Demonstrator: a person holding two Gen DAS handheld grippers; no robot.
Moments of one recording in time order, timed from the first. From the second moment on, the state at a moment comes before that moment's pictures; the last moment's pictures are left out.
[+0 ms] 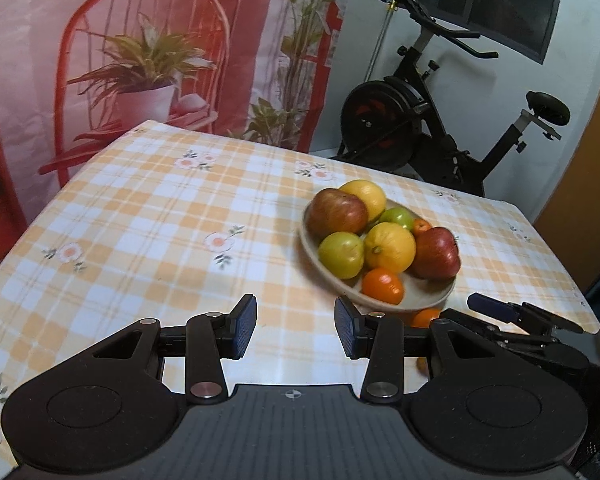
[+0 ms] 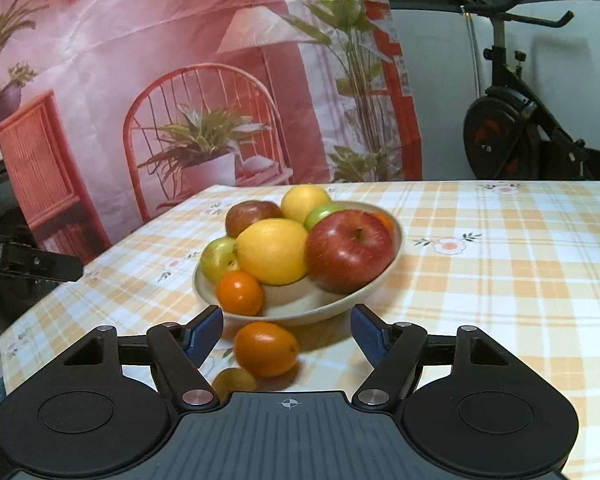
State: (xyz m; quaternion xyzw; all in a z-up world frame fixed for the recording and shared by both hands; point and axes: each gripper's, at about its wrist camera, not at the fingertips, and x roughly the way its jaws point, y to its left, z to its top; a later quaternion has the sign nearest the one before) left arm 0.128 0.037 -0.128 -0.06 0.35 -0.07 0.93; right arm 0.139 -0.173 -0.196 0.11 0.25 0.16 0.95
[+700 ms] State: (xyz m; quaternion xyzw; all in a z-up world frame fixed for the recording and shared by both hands) left arm 0.103 0.046 -0.145 -0.07 0.34 -0.10 0.93; right arm 0.157 -0.147 -0.206 0.10 0.31 0.15 0.93
